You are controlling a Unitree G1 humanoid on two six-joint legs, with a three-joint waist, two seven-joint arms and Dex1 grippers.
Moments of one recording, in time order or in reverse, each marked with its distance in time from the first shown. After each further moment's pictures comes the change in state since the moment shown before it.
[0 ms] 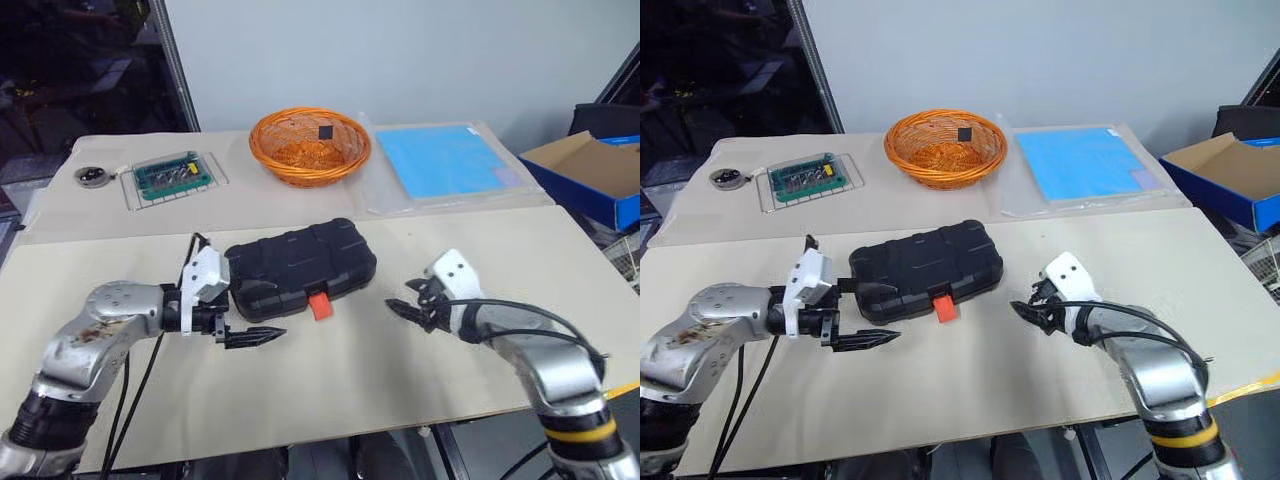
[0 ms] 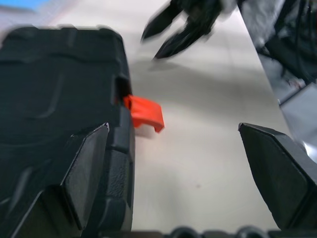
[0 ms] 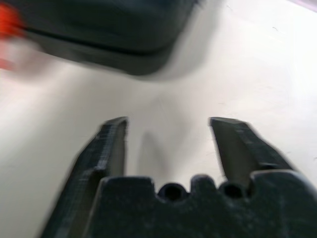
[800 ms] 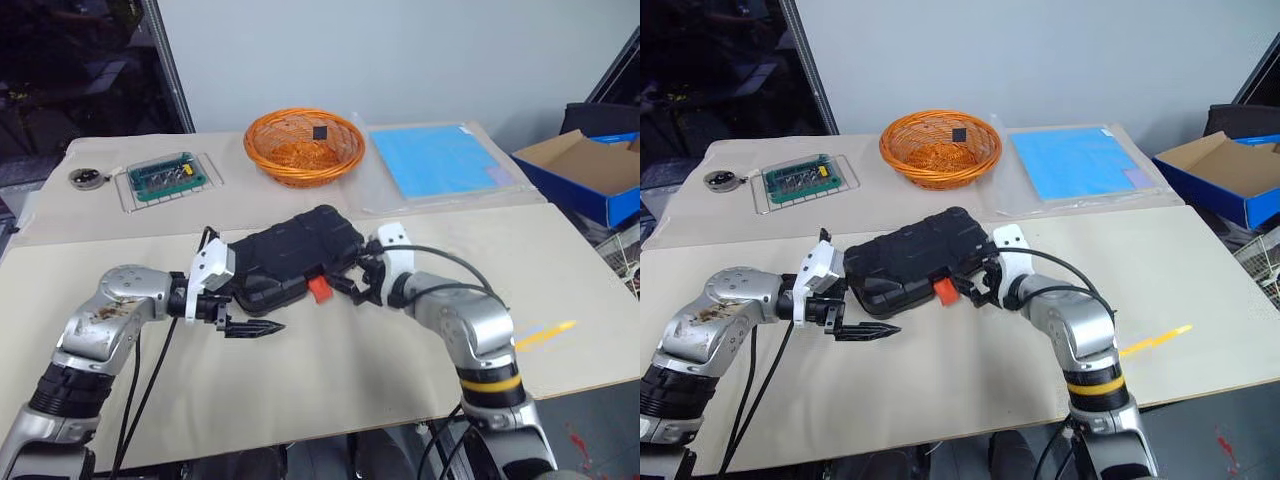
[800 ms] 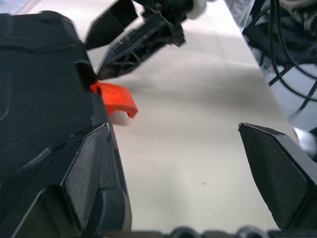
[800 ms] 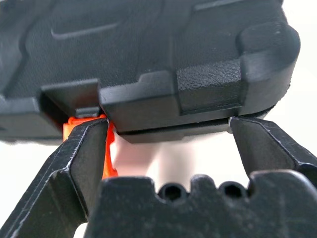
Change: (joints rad) left arm -0.122 -0.015 -0.043 0.142 0.046 -0.038 -0.106; right arm -0.297 0.348 0.071 0.370 -0.004 0.018 -0.232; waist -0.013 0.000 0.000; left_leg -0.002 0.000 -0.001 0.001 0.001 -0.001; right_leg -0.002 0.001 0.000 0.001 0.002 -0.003
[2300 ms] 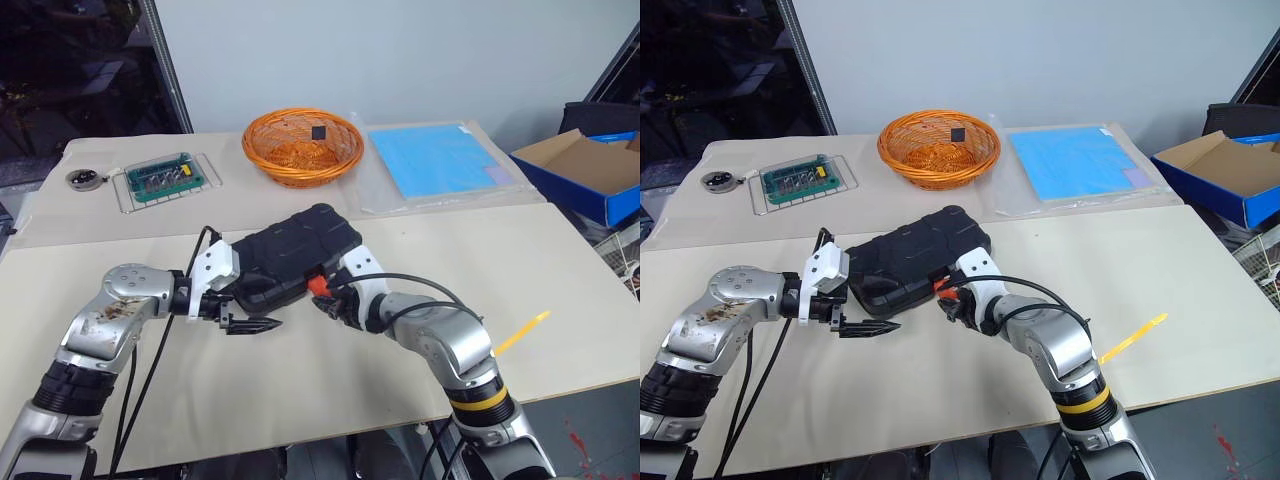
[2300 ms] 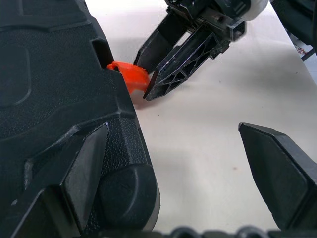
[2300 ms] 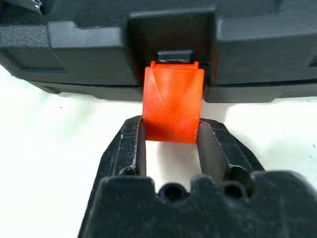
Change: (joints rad) left arm 0.001 0.000 -0.018 0.018 0.086 -0.014 0.031; right arm 0.067 0.013 0.194 -0.122 -0.018 0.094 -0.079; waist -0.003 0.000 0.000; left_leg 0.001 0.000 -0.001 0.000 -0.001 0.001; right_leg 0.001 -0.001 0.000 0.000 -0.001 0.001
